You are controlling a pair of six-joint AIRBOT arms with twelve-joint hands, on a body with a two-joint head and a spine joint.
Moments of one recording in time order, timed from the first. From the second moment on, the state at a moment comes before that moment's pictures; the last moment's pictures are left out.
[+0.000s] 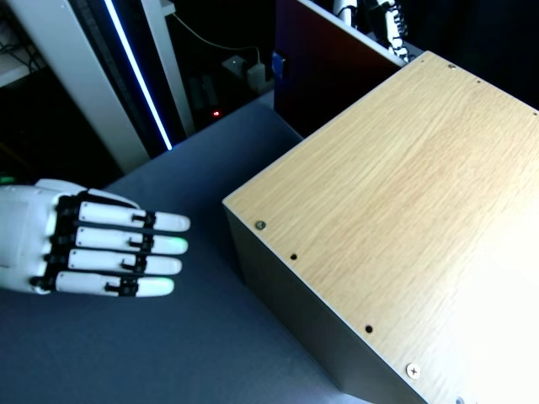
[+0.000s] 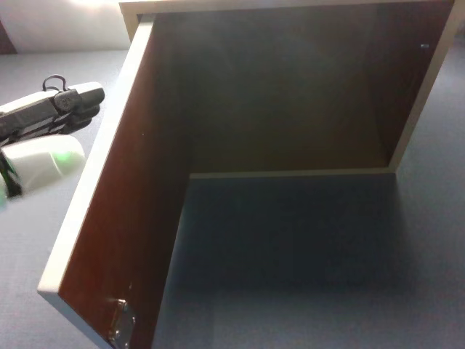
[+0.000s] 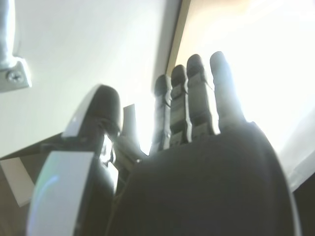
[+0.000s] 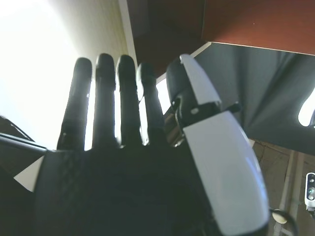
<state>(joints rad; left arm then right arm) 1.15 -0.67 0.87 -0.16 -1.25 0.00 -1.25 -0.86 1.12 0.15 1.50 -0.37</state>
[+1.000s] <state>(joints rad) 1.08 -0.70 0.86 0.01 -1.22 0.01 -1.25 -0.86 1.12 0.15 1.49 -0.37</state>
